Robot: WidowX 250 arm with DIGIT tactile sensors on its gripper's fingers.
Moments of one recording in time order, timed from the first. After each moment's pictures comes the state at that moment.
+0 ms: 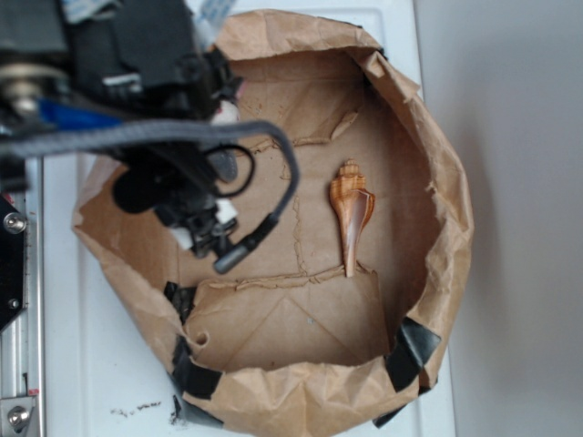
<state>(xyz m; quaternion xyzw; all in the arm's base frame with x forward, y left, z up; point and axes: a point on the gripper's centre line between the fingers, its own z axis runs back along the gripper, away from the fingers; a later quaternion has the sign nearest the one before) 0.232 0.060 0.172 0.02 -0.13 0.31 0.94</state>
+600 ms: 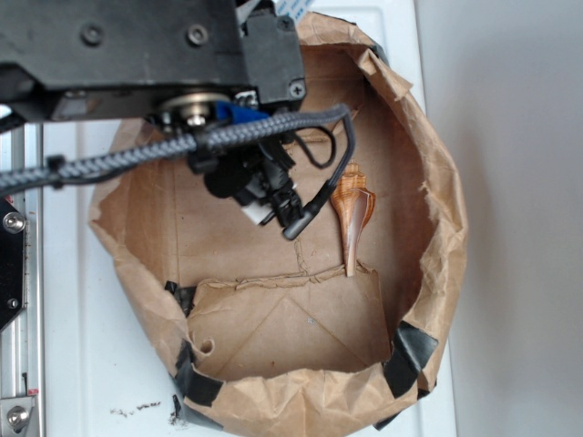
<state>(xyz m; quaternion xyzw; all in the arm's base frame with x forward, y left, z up) 0.254 0.071 0.144 0.04 -0.11 0.39 0.91</state>
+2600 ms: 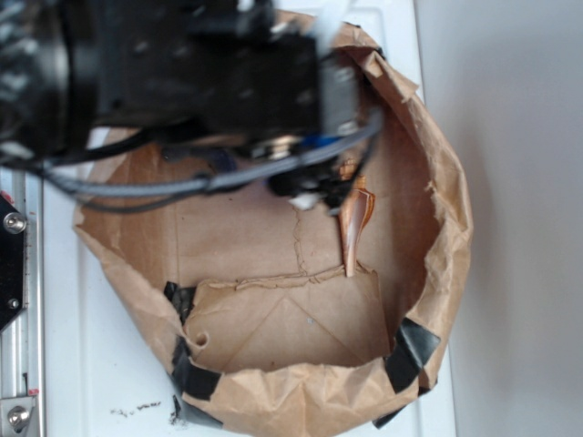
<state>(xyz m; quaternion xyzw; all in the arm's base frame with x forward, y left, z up) 0.267 0.072 0.091 0.06 -0.11 0.46 0.88</state>
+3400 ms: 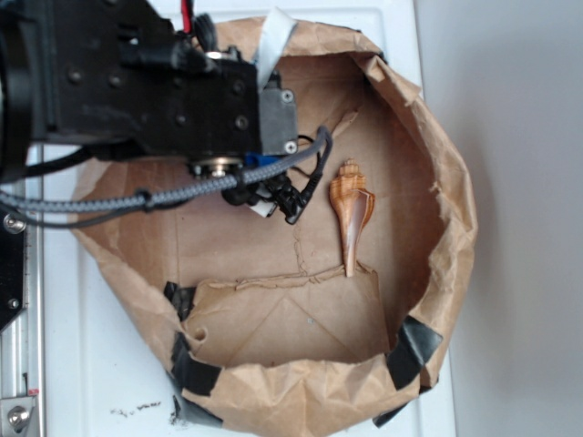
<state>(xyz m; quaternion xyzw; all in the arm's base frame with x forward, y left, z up) 0.250 0.075 0.085 0.07 -0.09 0.47 0.88</state>
